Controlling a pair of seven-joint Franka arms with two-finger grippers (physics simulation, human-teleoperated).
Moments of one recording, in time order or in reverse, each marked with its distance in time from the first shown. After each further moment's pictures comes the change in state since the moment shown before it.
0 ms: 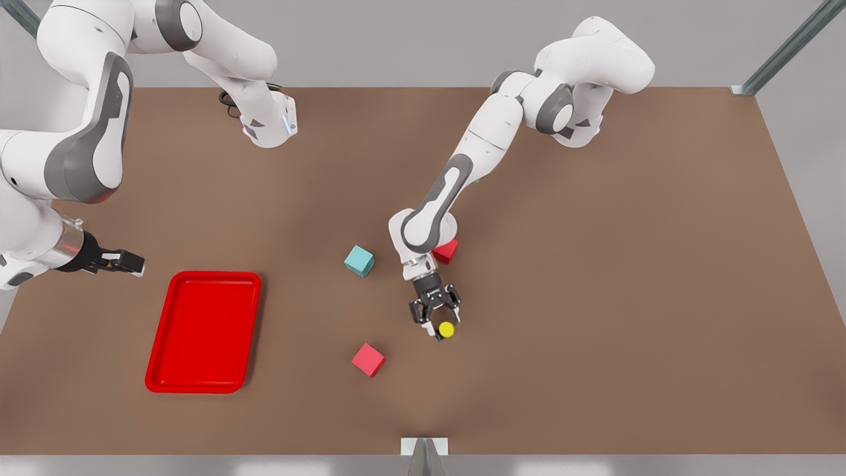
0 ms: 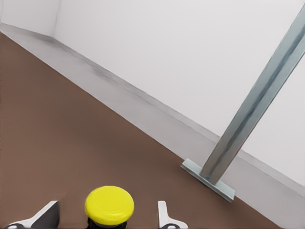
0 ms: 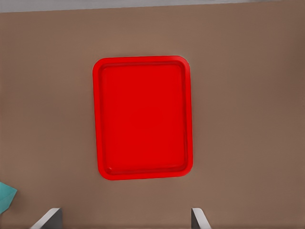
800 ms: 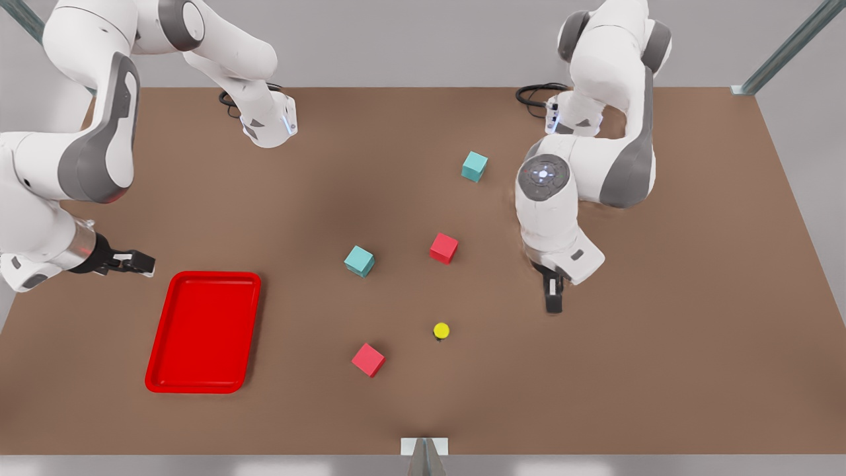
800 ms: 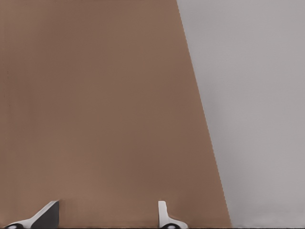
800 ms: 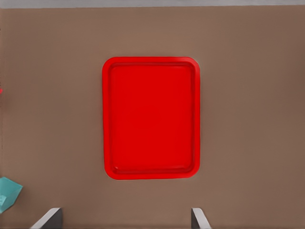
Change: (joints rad) left arm 0.367 -0.697 -0.049 0.081 -1.117 -0.584 0.857; right arm 0.025 0.003 0.007 -0.001 0.001 0.001 -0.001
